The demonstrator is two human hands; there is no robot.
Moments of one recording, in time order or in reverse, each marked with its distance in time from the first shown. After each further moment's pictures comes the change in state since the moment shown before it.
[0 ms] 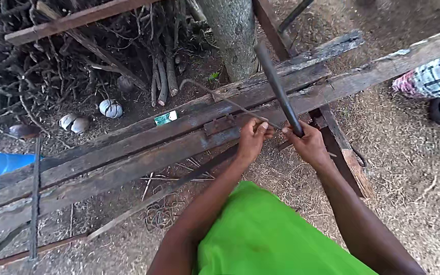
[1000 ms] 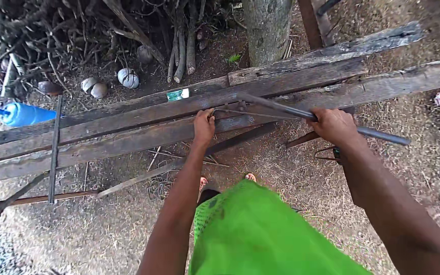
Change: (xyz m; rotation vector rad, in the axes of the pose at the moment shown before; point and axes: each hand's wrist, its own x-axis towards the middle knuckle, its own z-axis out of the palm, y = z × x) left_hand -0.007 -0.043 -0.163 0.931 0.472 -0.082; right_hand 0.067 0.011 -0.034 -0.723 -0.340 -0.088
